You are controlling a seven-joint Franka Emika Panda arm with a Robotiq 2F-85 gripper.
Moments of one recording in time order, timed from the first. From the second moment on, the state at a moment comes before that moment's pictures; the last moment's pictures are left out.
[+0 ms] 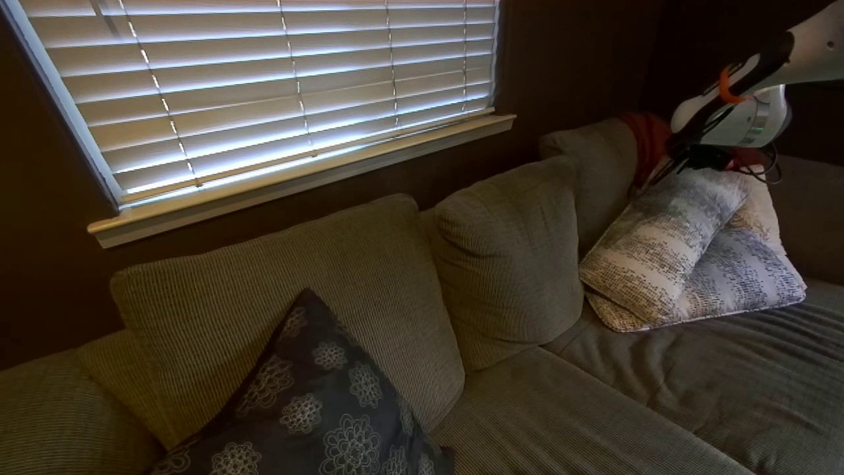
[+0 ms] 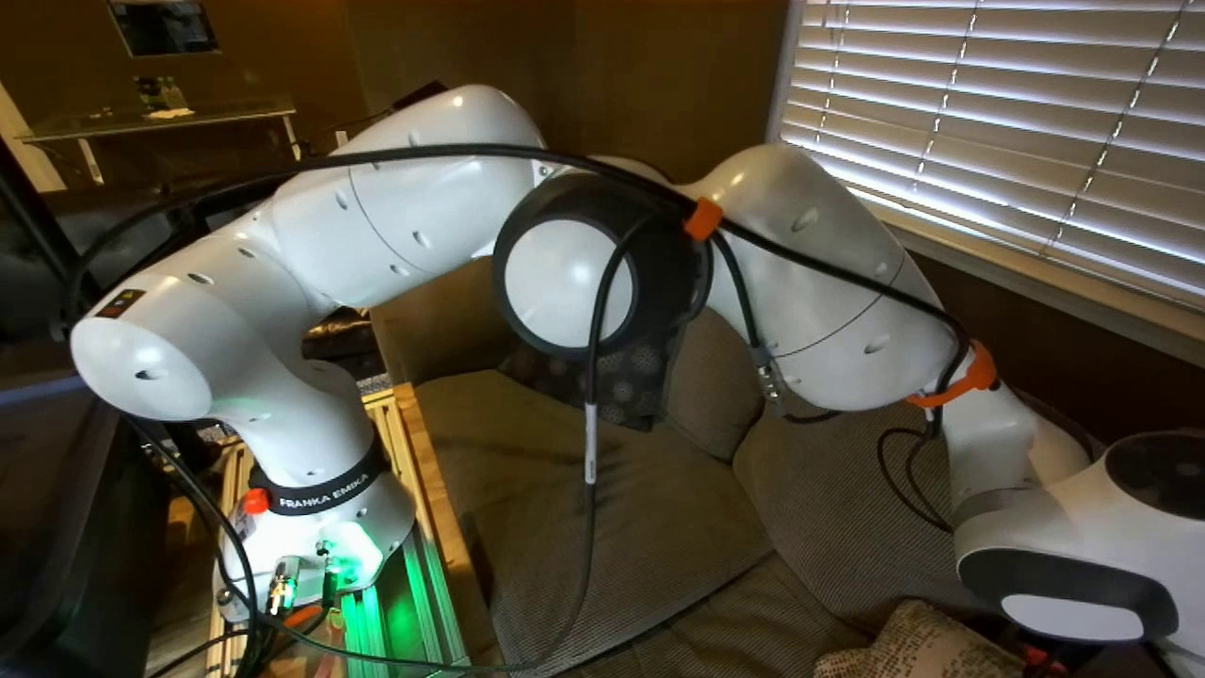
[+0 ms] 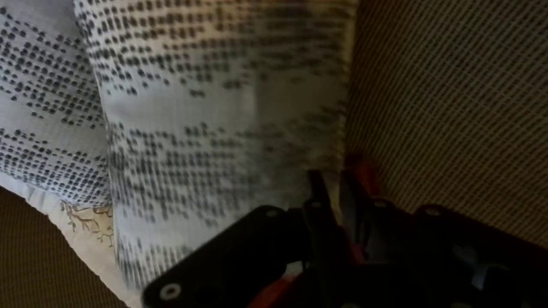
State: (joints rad) arm -0.60 1.09 -0.22 -1.23 0.34 2.92 0.54
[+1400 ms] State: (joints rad) arm -0.35 0.69 -0.15 -1.88 0.26 2.78 0.06
